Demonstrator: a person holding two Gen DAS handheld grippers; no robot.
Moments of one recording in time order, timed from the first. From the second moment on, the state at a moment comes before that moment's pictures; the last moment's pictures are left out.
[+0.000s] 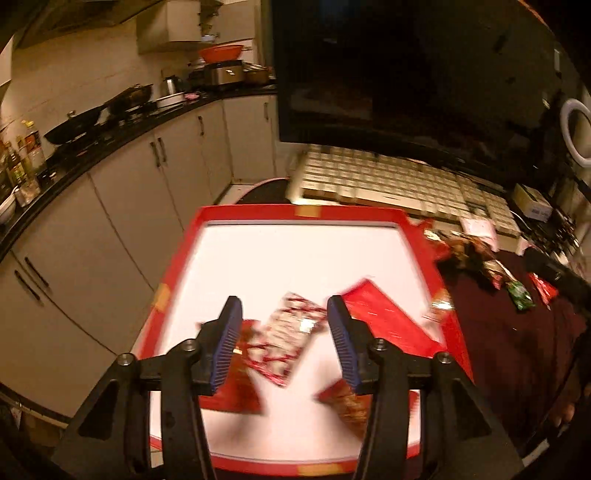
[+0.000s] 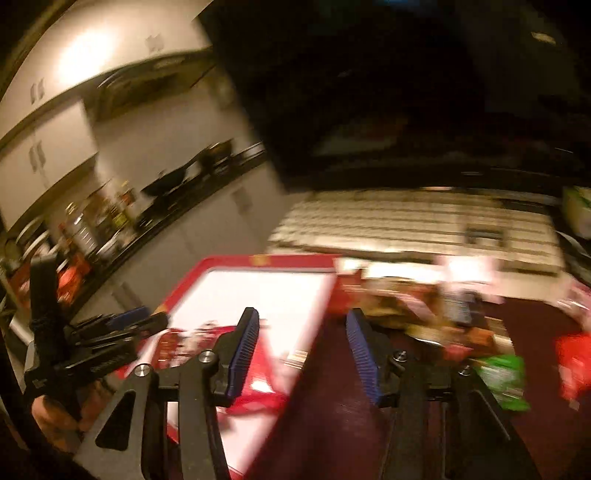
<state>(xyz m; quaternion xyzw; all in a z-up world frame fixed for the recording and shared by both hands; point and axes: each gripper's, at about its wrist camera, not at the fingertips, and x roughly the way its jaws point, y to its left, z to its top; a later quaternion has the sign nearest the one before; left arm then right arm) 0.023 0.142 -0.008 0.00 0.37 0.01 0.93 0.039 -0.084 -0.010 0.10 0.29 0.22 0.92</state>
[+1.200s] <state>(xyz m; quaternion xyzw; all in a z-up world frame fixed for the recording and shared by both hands) 0.077 0.009 -0.001 0.10 0.38 -0.05 0.92 0.080 -0.165 -0.072 0.00 0.44 0.09 0.89</state>
